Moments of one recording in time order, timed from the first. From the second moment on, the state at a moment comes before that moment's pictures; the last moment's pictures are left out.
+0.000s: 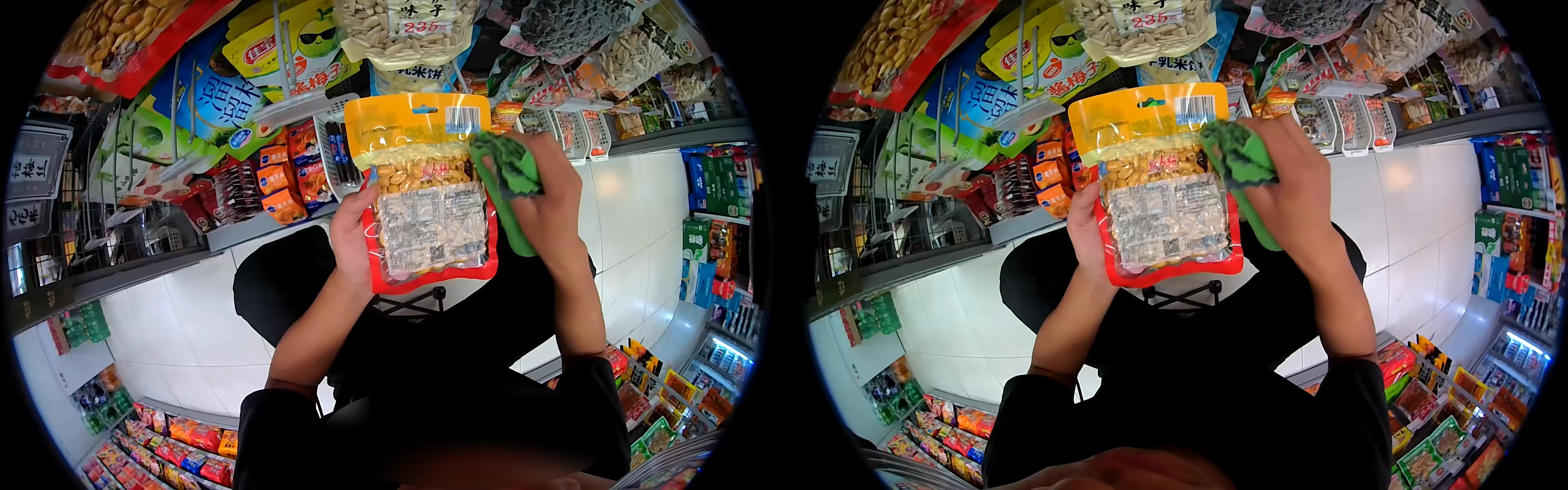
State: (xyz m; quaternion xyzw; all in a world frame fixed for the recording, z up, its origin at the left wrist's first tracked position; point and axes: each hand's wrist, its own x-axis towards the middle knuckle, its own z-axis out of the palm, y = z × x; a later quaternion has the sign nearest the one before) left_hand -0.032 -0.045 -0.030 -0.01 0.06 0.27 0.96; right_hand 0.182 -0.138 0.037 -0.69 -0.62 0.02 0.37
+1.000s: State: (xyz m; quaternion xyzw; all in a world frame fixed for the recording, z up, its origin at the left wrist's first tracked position) left_hand -0.034 -0.044 -0.036 -0.02 0.00 0.23 0.97; right_hand 0.194 -0.143 0.046 -0.68 -0.62 0.02 0.40
